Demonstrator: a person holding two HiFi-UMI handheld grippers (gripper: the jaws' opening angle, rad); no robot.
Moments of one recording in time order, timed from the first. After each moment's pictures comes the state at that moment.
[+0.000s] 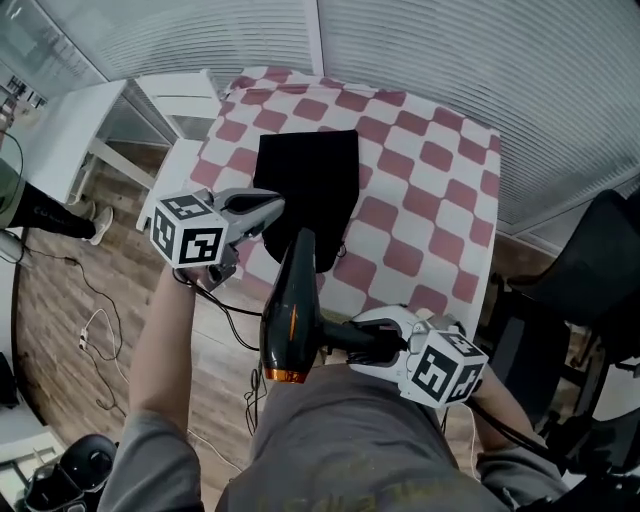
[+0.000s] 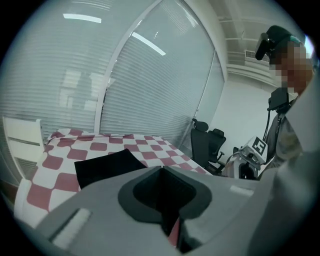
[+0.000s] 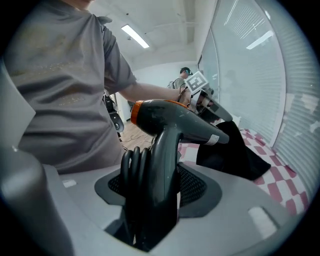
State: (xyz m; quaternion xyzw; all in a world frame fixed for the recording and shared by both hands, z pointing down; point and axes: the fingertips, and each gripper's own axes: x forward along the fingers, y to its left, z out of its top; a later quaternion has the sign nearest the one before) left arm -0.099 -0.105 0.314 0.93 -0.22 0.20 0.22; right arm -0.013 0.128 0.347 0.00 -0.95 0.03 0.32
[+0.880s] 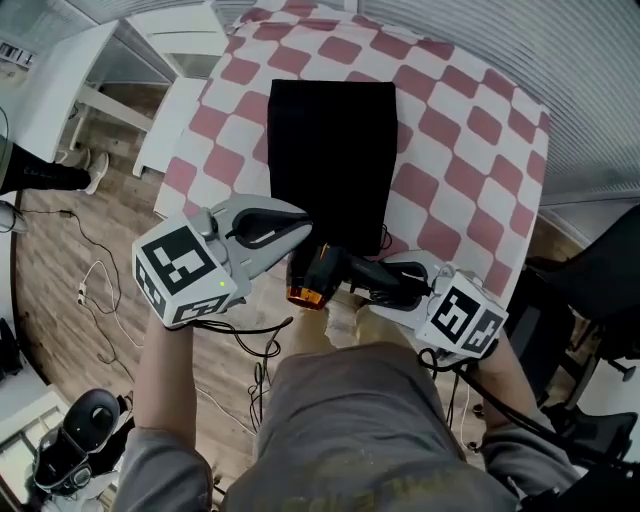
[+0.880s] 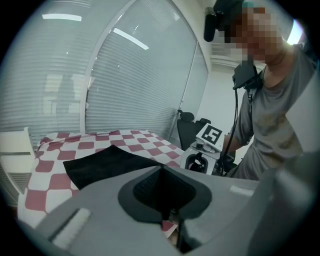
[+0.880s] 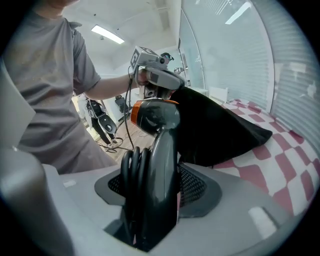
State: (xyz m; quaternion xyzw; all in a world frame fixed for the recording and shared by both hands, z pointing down) left arm -0.098 -0.046 0.321 0.94 -0.15 0.23 0.18; right arm -0.020 0.049 0.421 0.03 -0.92 0.14 0.37
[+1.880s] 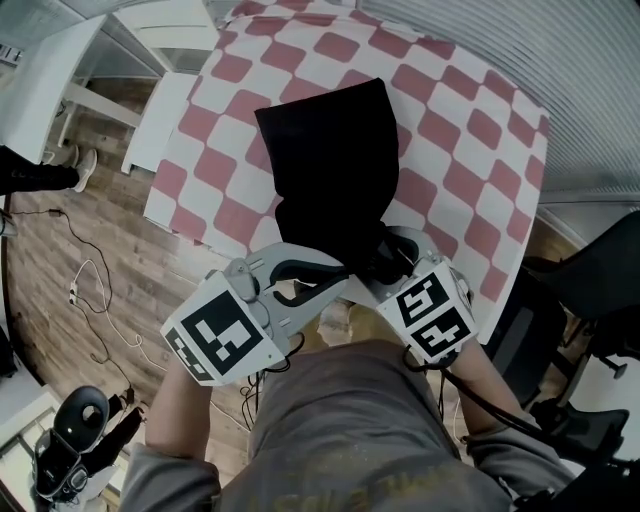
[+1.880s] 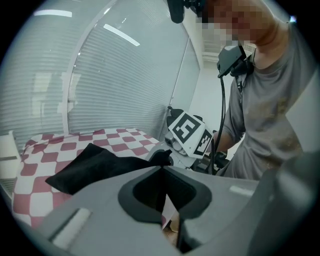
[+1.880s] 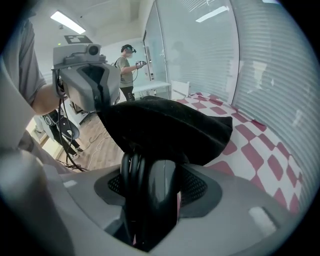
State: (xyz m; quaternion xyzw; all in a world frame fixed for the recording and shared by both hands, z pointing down) left arm -0.051 -0.004 0.324 0.95 -0.11 0.25 0.17; right arm -0.028 -0.025 0.430 0.24 -0.85 0.19 0.42
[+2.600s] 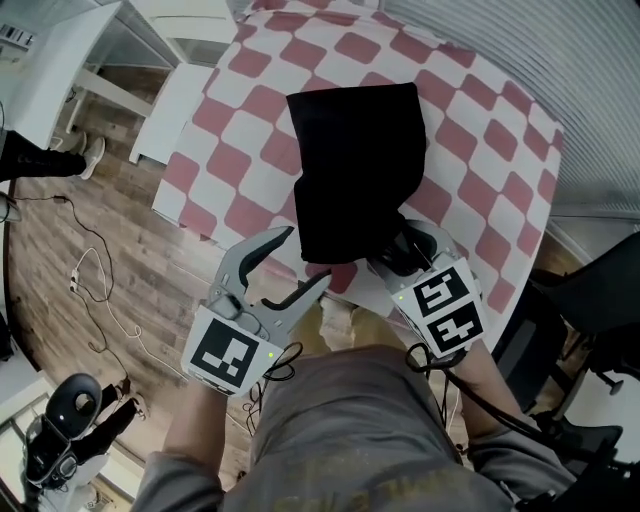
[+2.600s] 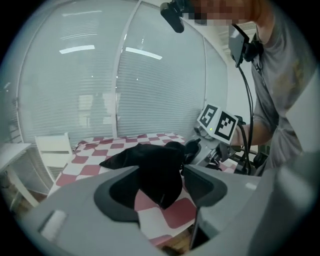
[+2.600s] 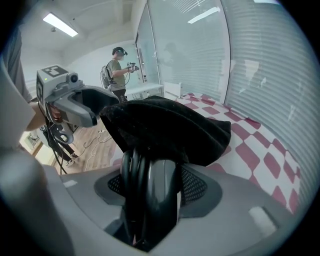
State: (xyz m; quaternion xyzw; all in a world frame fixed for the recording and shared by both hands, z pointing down) left arm -0.116 -0.035 0.346 0.91 -0.33 0.24 0.10; right arm -0.025 -0.051 0.431 0.27 -0.85 0.20 0.41
